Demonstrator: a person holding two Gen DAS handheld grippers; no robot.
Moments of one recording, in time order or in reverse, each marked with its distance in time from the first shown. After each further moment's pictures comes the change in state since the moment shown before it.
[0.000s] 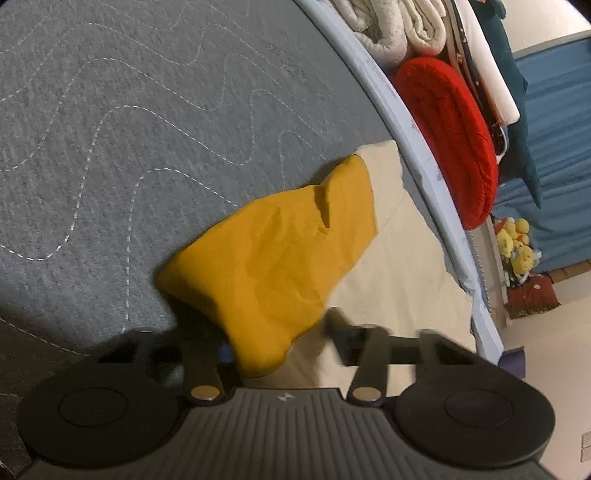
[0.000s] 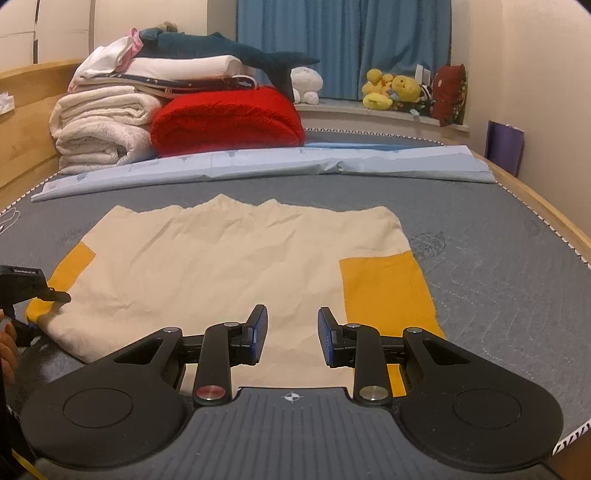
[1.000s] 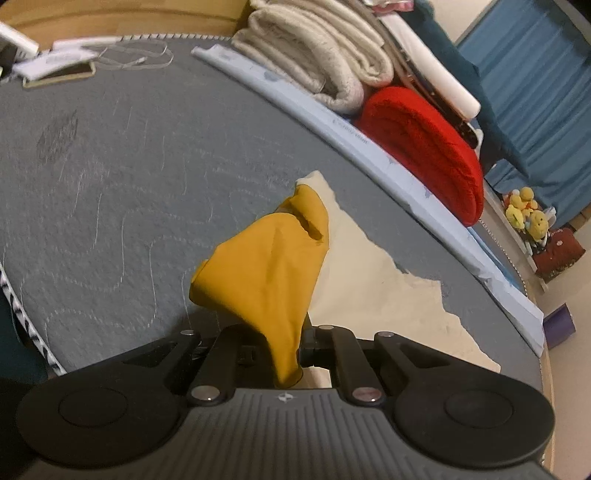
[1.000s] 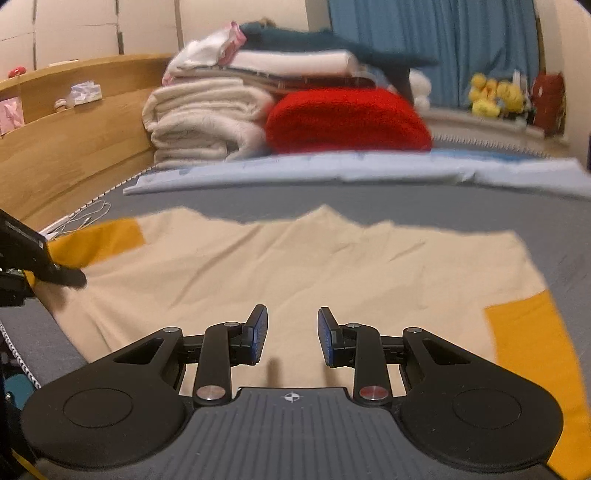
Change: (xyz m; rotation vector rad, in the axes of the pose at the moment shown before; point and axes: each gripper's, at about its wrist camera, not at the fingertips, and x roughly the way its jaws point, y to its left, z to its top) left arm -0.145 -0.047 0.030 0.309 -0.172 0.140; right arm 0.058 0.142 0.005 -0.041 0.005 0.297
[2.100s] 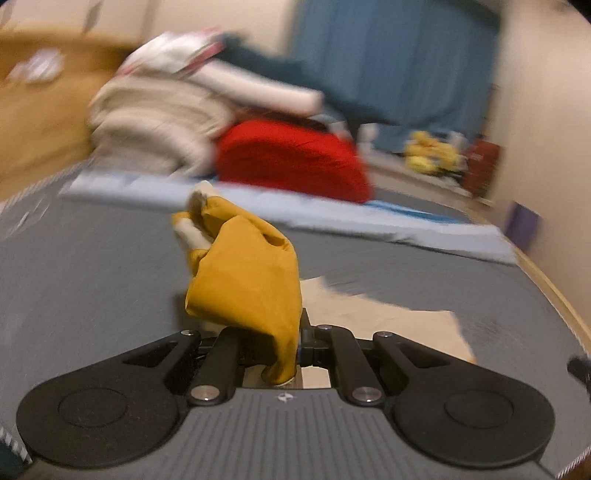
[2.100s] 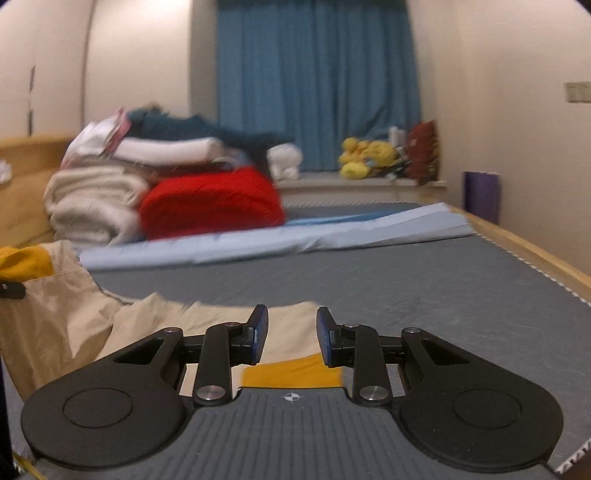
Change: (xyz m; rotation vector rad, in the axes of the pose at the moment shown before) left arm -0.041 -0.184 -0.083 0.554 -0.225 -0.156; right arm -0.154 -0.171 0.002 0.096 -0.297 -0.327
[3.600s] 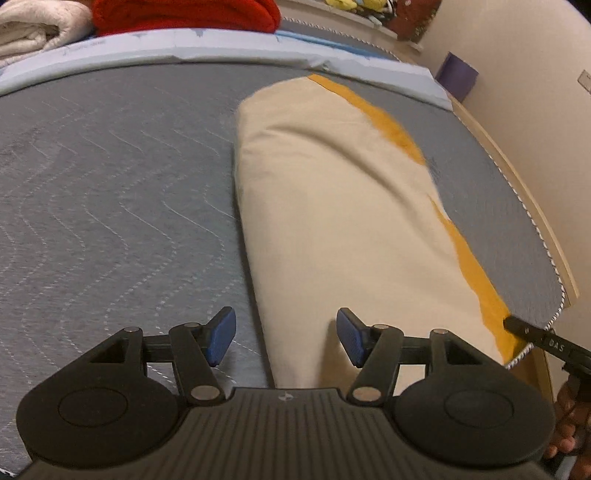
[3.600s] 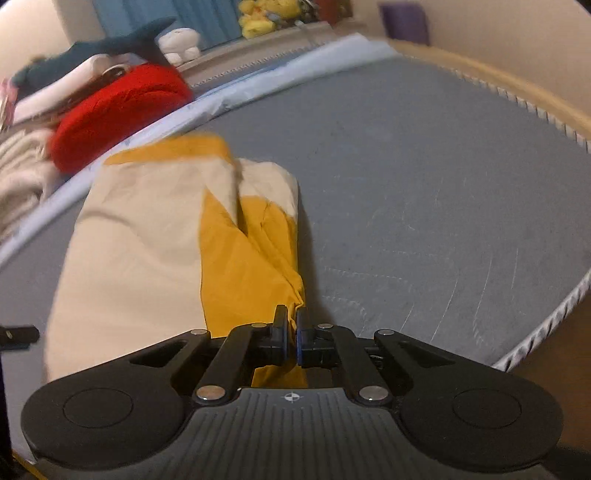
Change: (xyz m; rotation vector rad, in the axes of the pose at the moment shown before) left arm 0.131 -0.055 -0.060 0.090 0.568 -0.299; right arm 0.048 -0.065 -0.068 0.263 0.446 -0.138
